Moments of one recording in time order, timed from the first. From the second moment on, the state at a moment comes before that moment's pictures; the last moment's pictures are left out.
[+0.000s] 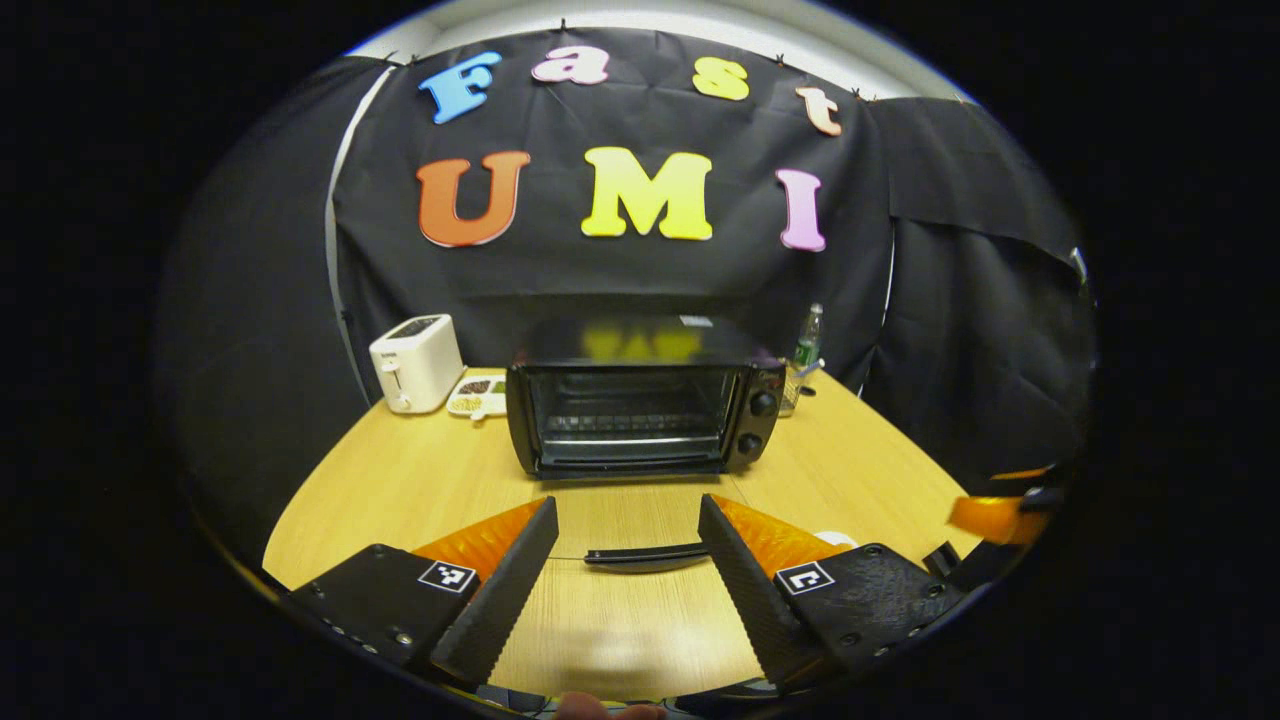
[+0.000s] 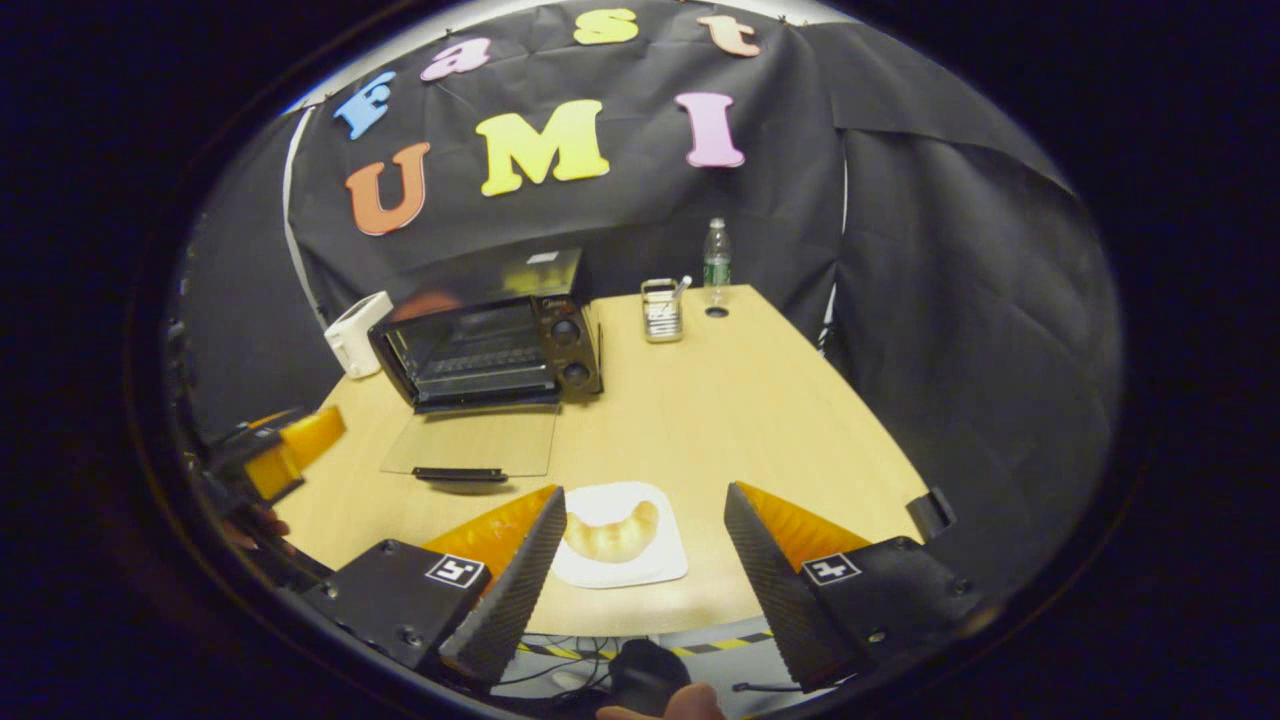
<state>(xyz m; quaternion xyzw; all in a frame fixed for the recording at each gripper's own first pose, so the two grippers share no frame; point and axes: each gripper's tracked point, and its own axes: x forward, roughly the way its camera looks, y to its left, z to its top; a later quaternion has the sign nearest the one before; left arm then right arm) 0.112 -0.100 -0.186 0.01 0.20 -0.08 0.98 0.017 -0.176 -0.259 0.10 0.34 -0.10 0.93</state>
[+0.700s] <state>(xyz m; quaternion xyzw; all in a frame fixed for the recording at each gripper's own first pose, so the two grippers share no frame) 0.112 -0.055 -0.078 -0.01 0.12 0.01 0.99 0.061 -0.157 -0.388 0.16 0.48 -0.07 0.86</state>
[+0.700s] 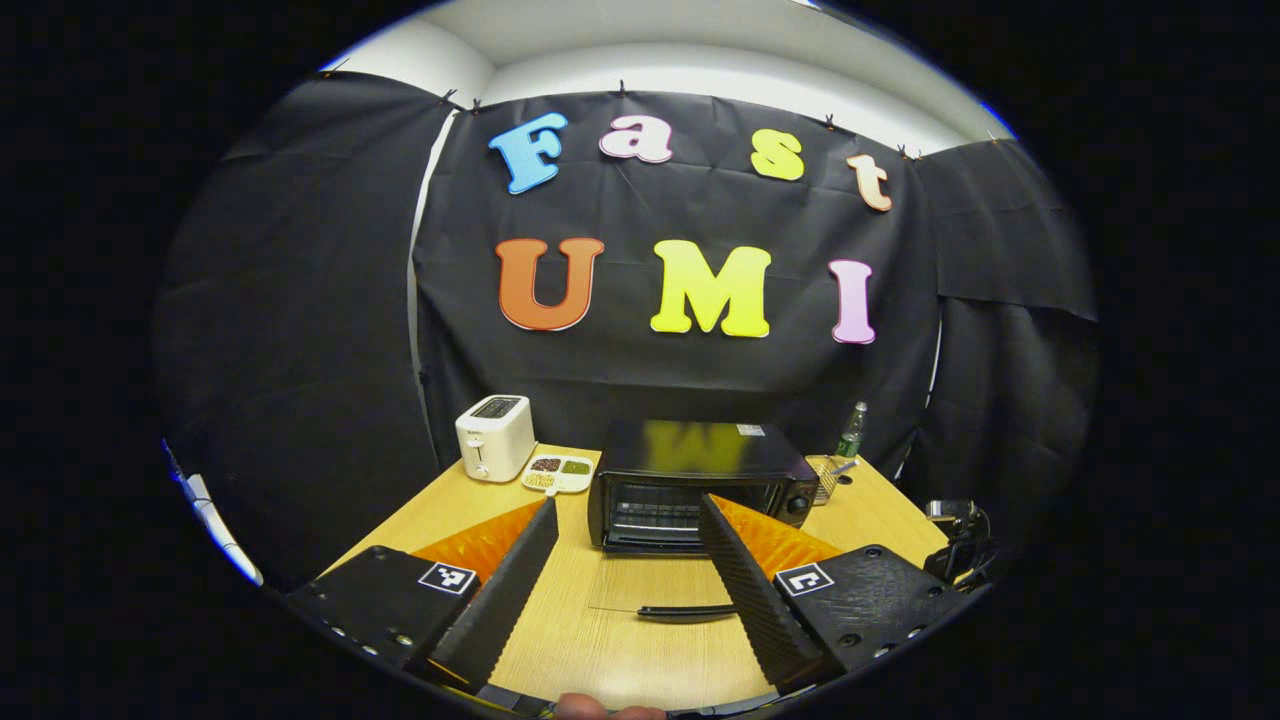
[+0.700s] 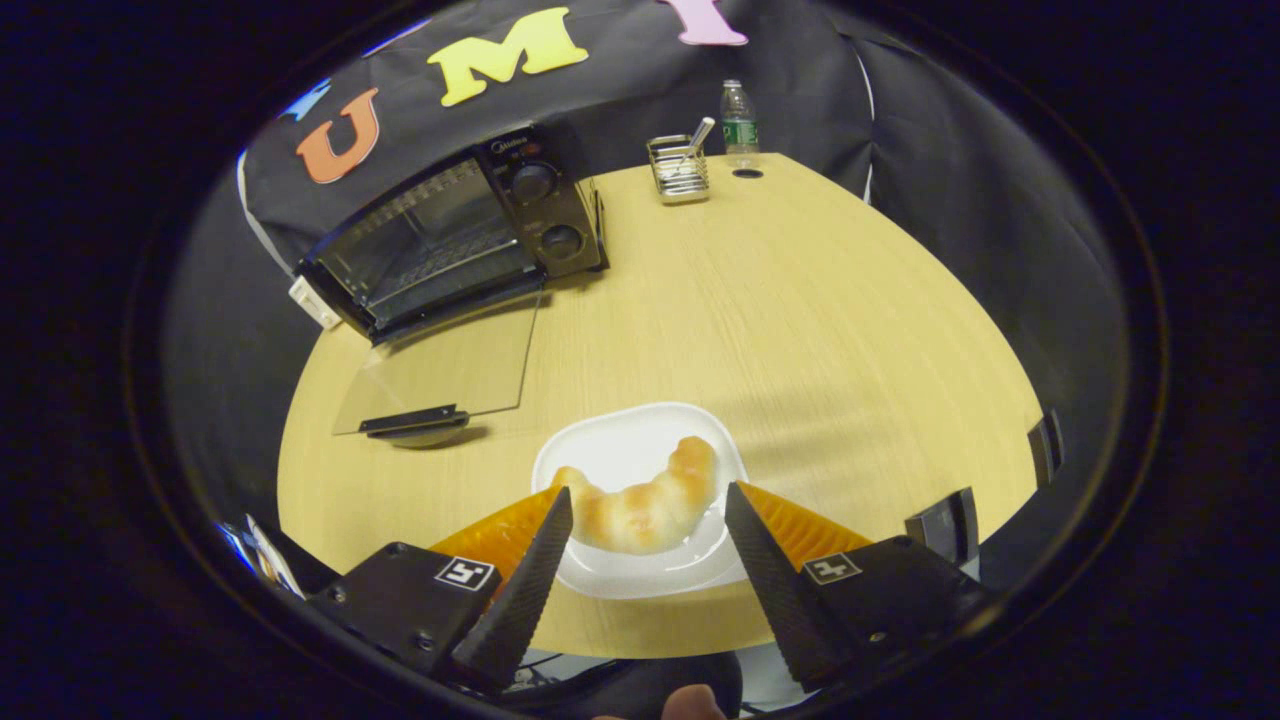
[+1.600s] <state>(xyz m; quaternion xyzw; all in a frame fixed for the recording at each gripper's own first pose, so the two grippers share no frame) 0.152 -0.068 -0.067 -0.01 0.12 -0.01 0.99 0.063 -0.156 -0.398 0.34 0.50 -0.09 0.79</state>
